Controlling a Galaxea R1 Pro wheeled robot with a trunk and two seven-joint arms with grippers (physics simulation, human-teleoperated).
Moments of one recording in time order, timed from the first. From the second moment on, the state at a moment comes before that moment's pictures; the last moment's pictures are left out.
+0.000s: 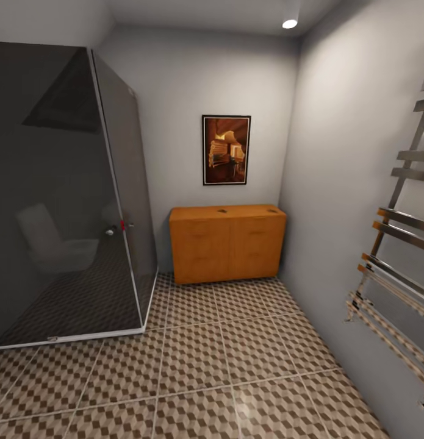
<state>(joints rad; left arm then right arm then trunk) -0.18 -0.04 -0.61 -0.01 0.79 -0.10 -0.01 -0.19 -0.05 0.15 0.03 0.05 -0.06 -0.03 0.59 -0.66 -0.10</state>
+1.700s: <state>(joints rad) -0.18 -0.04 -0.61 -0.01 0.78 -0.10 -0.01 -0.19 -0.05 0.15 0.03 0.05 -0.07 -0.03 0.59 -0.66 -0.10</state>
